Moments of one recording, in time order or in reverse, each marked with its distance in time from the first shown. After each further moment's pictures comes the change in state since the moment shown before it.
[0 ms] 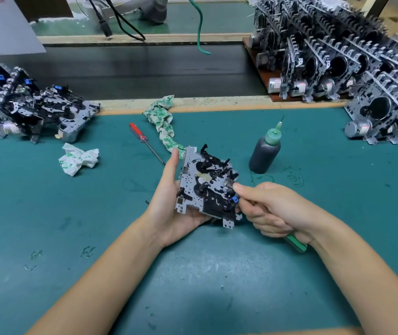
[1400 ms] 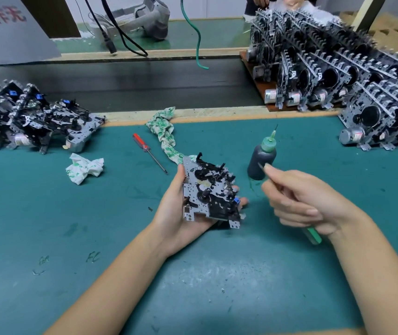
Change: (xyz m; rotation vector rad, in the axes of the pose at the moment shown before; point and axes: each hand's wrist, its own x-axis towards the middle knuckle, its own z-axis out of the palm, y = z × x) left_hand -0.001 -0.008 0.008 -0.123 -0.016 0.048; right_hand -0.021 -0.016 -0.023 0.190 -0.035 -0.170
